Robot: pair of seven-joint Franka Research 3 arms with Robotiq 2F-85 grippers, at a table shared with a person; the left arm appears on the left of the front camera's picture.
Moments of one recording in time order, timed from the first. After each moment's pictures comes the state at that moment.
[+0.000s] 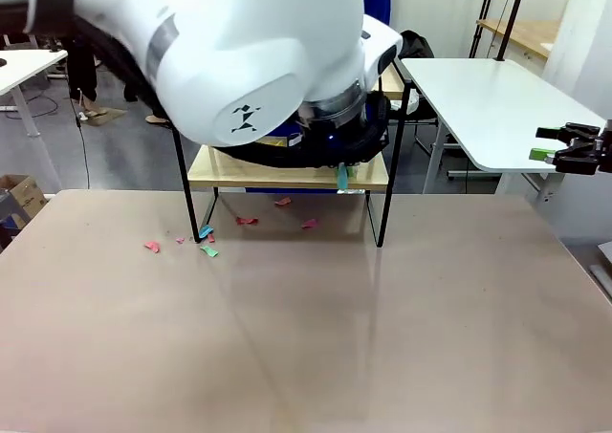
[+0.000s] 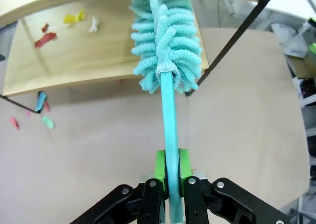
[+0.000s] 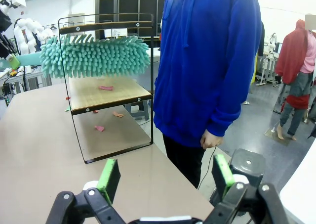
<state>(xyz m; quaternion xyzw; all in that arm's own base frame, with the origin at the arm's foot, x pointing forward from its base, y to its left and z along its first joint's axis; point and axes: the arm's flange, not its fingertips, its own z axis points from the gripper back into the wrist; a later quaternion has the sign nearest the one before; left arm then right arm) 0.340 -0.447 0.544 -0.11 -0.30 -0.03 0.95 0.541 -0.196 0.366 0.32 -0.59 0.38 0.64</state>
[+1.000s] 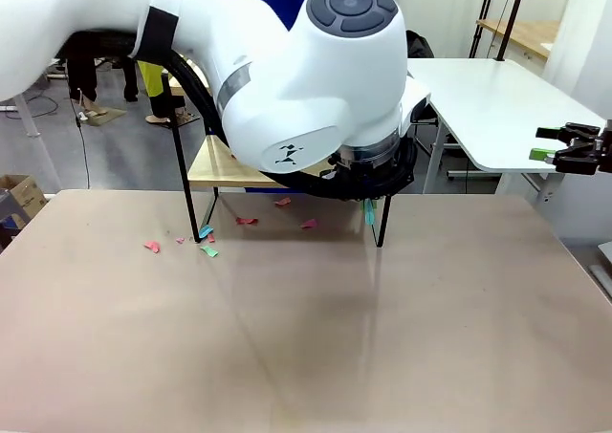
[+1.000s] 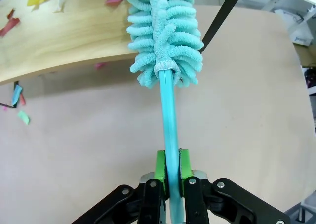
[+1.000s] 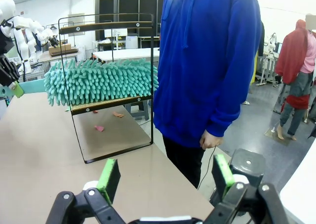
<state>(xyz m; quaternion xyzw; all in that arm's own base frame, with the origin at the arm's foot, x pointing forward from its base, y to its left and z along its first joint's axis) 0.354 -0.489 0.487 -0.10 -0.26 -0.04 0.96 0.541 -0.196 0.366 0.32 -0.59 0.38 0.64</state>
